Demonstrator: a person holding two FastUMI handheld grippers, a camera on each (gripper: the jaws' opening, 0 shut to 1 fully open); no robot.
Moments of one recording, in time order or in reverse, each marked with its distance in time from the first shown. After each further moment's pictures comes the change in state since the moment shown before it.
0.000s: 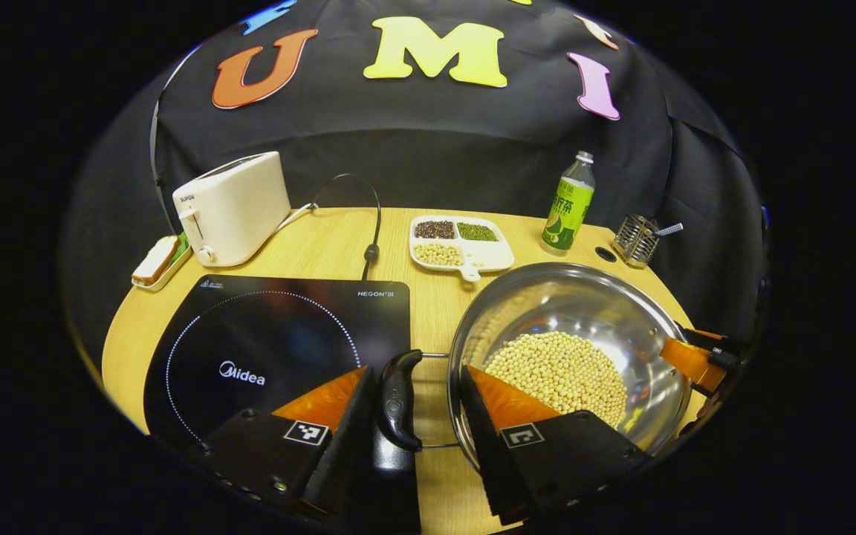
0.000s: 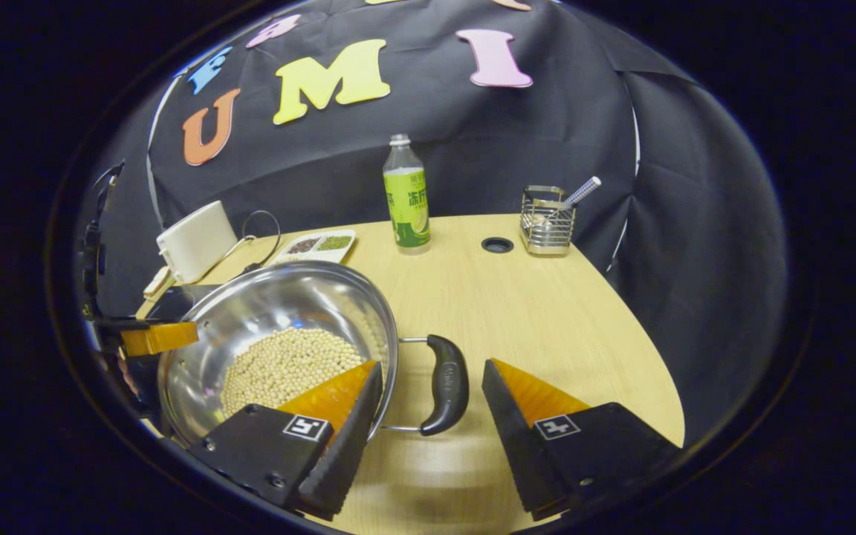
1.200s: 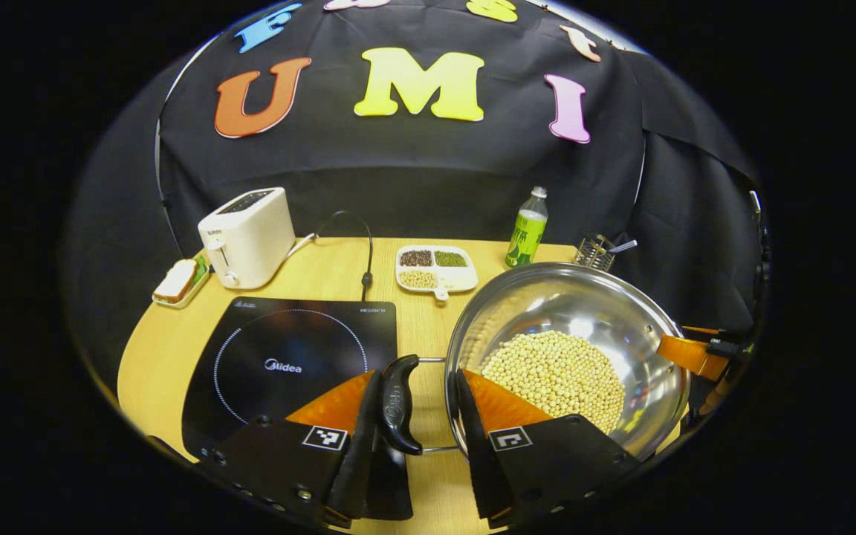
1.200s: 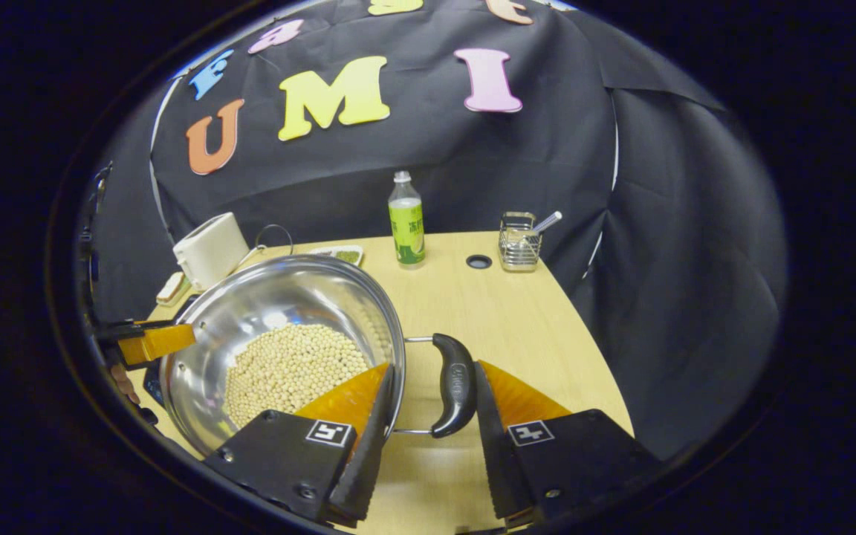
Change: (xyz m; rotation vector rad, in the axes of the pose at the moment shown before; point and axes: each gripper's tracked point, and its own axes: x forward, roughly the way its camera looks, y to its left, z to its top) left arm -0.111 -0.017 0.028 0.016 -0.092 -0.044; right arm -0.125 0.008 0.033 -0.008 -0.023 -0.065
